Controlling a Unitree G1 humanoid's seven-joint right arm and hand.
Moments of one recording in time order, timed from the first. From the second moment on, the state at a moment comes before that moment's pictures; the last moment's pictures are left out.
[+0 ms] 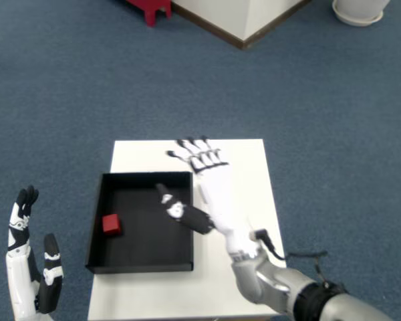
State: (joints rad) arm -0.65 -0.28 1.33 0.77 -0.18 -0.42 -1.21
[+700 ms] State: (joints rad) arm -0.43 -0.54 1.28 0.90 0.08 -1.13 -1.24
